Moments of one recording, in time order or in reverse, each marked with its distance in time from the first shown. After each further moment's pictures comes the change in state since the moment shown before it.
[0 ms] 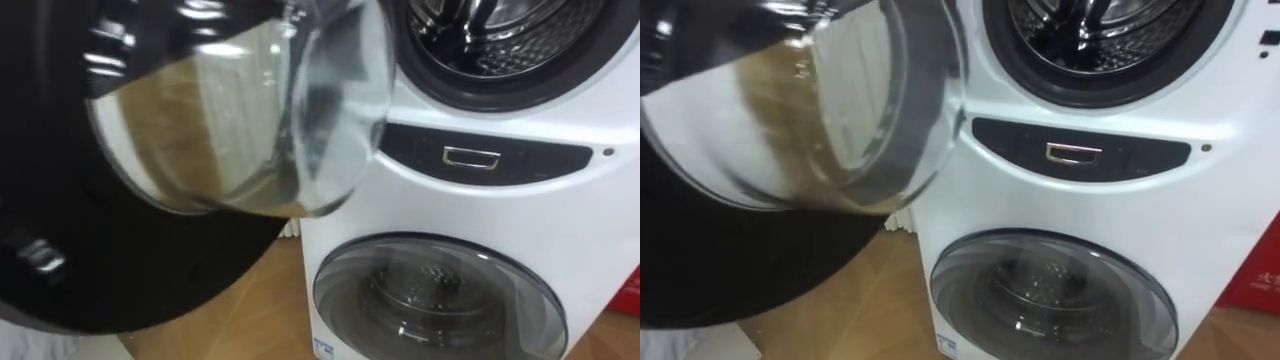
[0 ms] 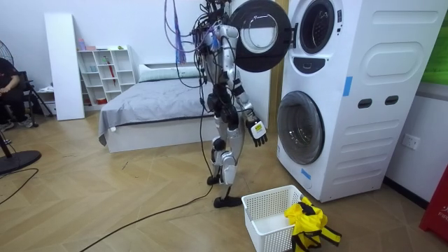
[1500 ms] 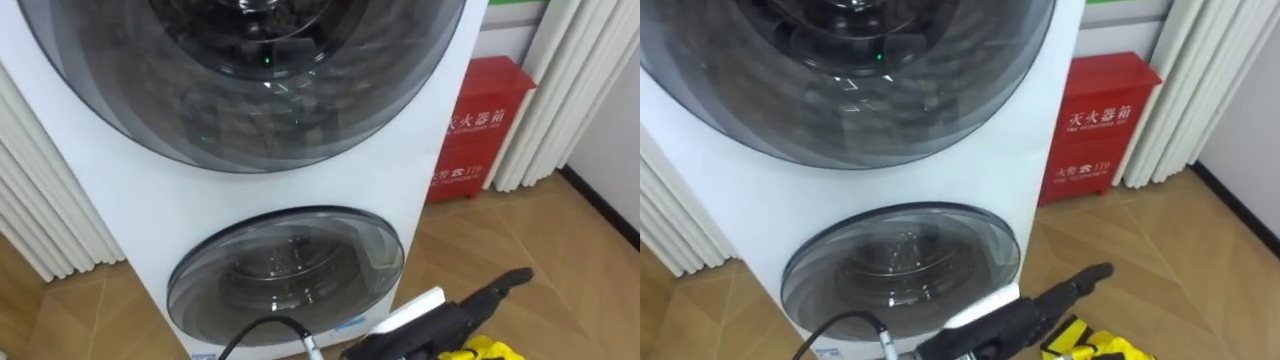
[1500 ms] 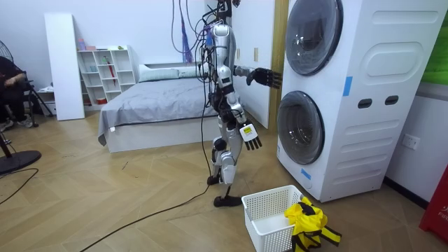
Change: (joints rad) left arm 0.001 0.000 -1.008 0.620 0.304 0.187 -0.658; right arm -0.175 0.010 0.242 0.096 0.084 -0.049 0.003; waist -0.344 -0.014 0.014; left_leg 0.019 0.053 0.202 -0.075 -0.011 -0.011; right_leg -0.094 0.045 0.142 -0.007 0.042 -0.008
